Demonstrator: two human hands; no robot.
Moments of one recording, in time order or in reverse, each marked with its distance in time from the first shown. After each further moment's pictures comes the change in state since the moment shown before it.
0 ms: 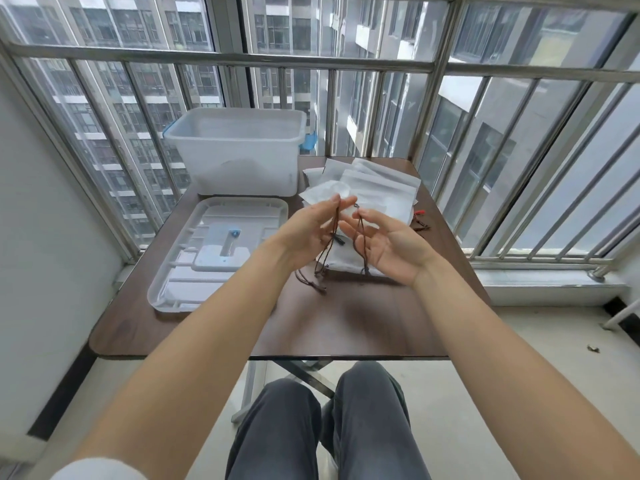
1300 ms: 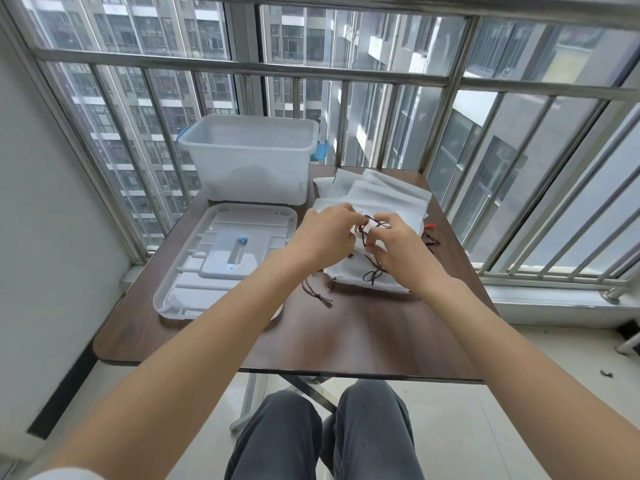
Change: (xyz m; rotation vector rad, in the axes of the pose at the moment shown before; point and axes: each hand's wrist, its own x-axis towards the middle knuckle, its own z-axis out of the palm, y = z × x) left_hand -0.011 0.022 0.022 1.535 0.177 0.374; right_hand 0.018 0.000 -0.022 -1.790 0.189 -0.528
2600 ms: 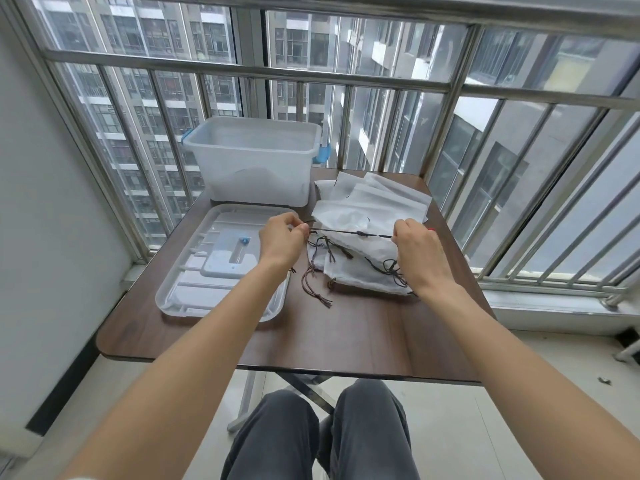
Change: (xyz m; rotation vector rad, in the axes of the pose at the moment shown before) left_hand -0.017 -0.047 0.017 -0.715 0.359 -0.622; right_hand 0.003 0.026 0.008 -0.440 0.208 0.099
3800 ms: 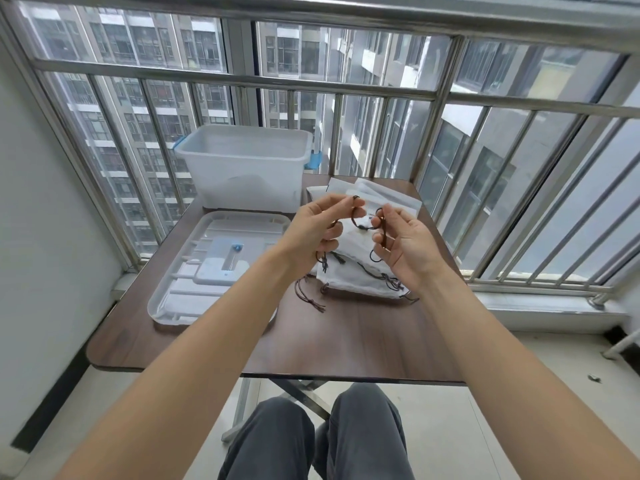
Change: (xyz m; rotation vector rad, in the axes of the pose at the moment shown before) left_hand -0.026 0.053 0.002 -0.706 -0.615 0.060; right_hand 0.002 -0.026 -0.053 1.895 -0.201 0.567
